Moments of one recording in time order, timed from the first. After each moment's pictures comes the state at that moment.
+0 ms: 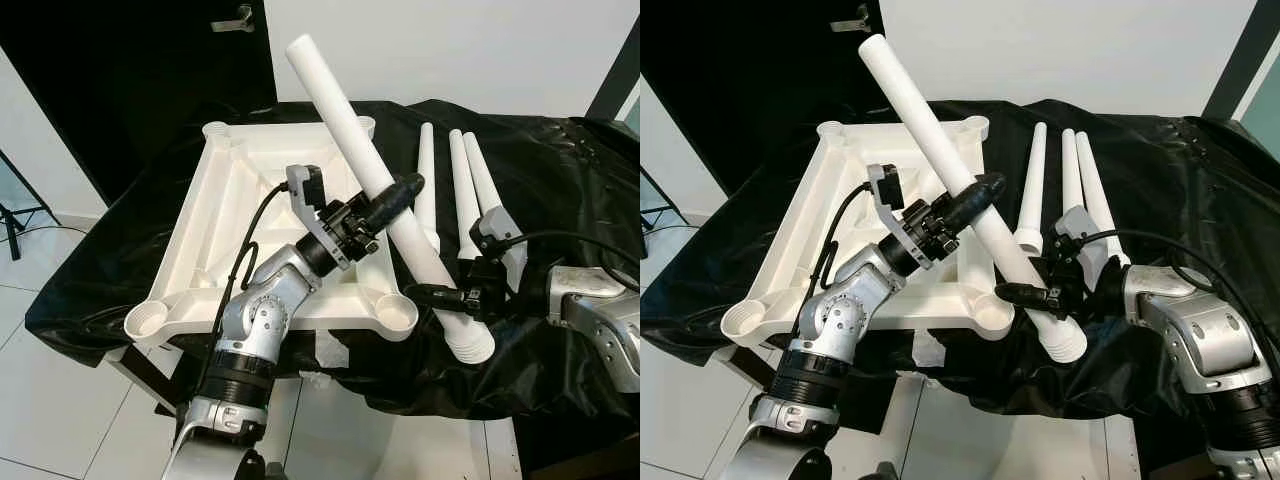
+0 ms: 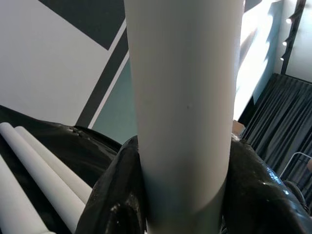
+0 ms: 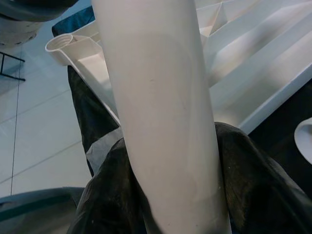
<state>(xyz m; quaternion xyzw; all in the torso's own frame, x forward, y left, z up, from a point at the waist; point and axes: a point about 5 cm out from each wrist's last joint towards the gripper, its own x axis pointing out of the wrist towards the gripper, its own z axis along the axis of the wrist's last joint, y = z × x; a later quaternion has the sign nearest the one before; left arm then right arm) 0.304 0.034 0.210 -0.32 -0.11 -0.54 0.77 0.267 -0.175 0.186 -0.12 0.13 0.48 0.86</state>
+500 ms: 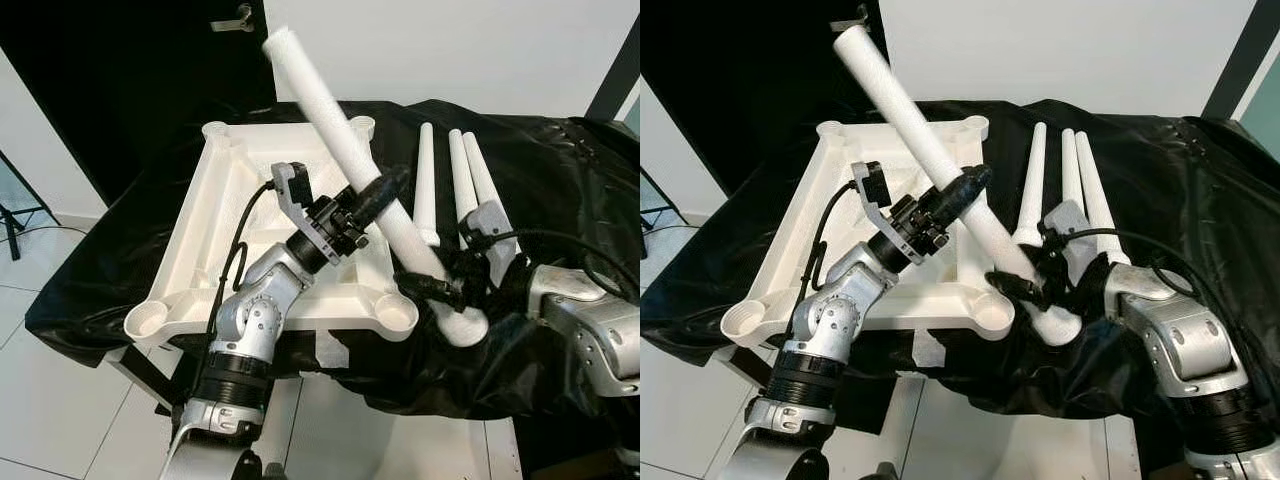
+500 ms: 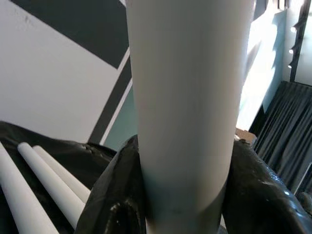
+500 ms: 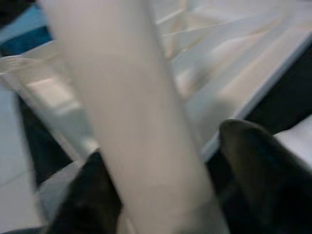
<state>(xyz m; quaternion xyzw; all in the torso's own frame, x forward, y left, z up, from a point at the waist) 0.306 0.042 0.214 -0.31 -0.13 -0.52 0.78 0.276 -0.166 0.196 -0.16 0.07 0.37 0.91</state>
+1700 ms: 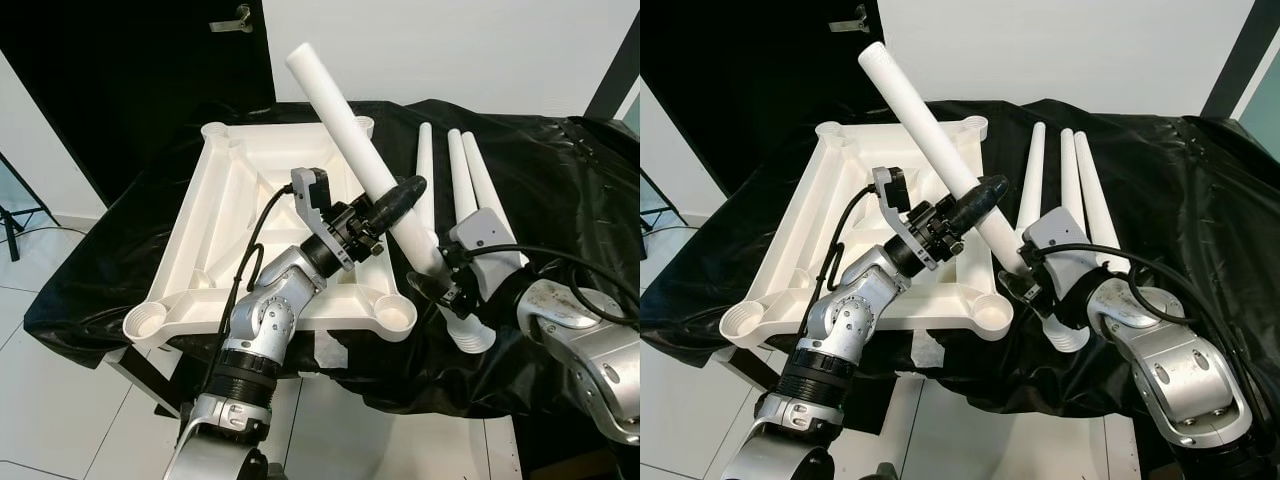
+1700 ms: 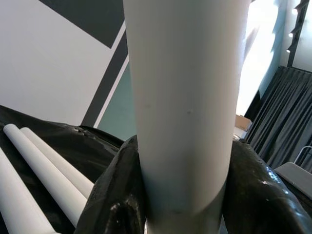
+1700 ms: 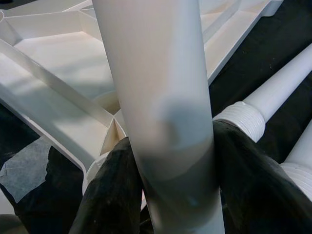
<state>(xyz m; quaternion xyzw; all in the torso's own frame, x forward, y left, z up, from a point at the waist) 0.308 0.029 0.206 -0.30 -0.11 -0.53 0.79 0.242 -0.150 0.203 -0.23 0.11 0.28 0.92</state>
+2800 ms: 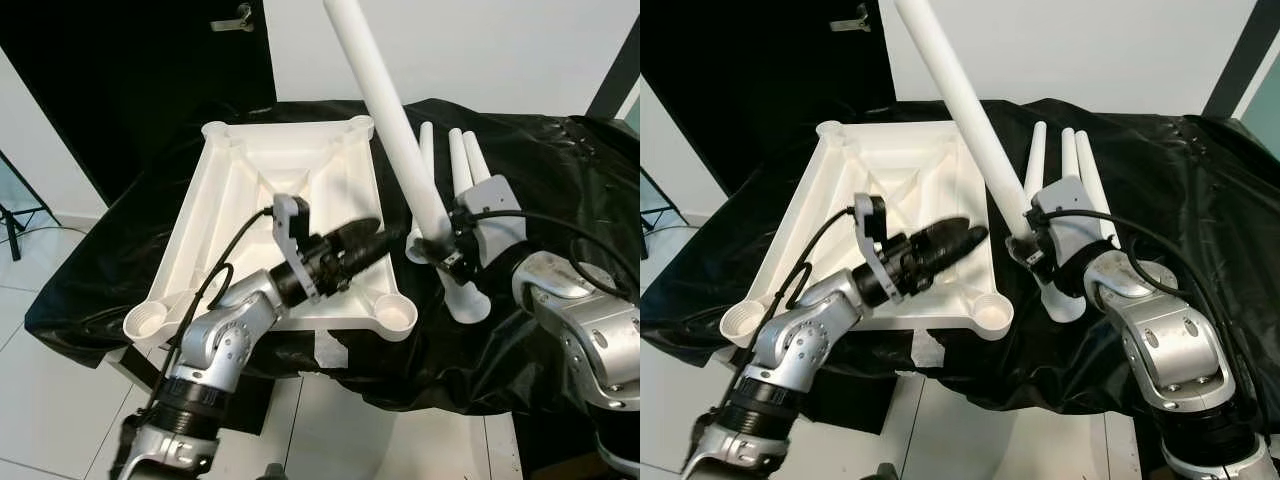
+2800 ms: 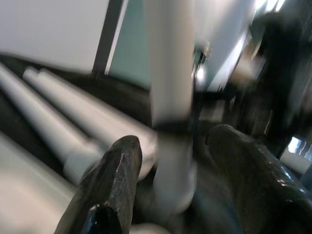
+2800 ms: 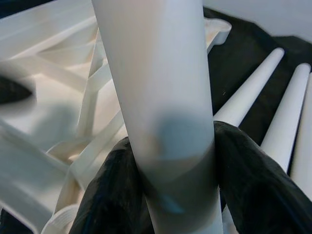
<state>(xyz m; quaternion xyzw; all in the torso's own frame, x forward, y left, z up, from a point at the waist) 0.278 0.067 0.170 -0.15 0.00 -0.56 0.81 0.270 -0.152 0.227 -0.21 0.06 0.21 0.95</state>
